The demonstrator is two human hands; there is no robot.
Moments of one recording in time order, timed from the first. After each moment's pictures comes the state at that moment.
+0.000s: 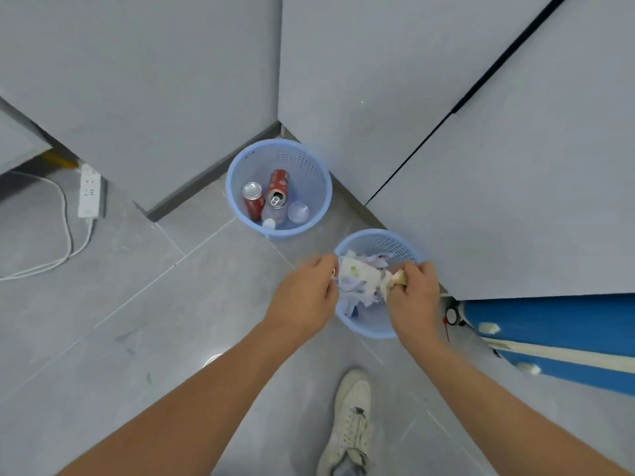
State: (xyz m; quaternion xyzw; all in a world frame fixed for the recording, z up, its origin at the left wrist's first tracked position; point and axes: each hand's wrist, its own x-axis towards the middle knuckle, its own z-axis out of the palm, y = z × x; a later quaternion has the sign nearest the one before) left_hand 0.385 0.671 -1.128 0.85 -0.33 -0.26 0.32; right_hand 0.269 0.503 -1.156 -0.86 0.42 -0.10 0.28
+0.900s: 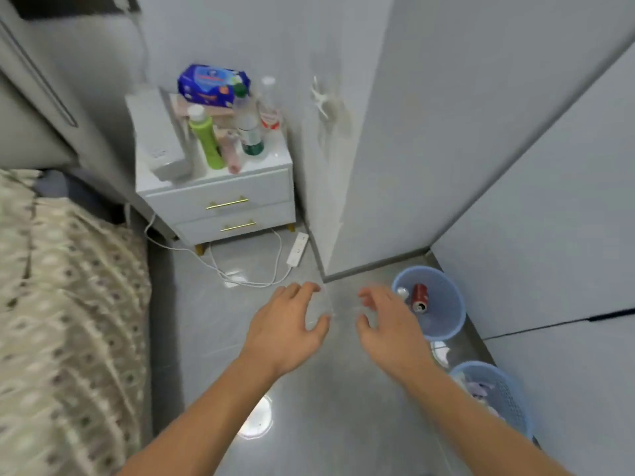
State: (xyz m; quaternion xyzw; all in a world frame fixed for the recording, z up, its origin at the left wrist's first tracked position) left_hand 0.473 1.013 -0.859 0.95 -0.08 -0.10 0.27; right_hand 0.460 0.811 -0.881 -0.94 0.04 0.06 0.34
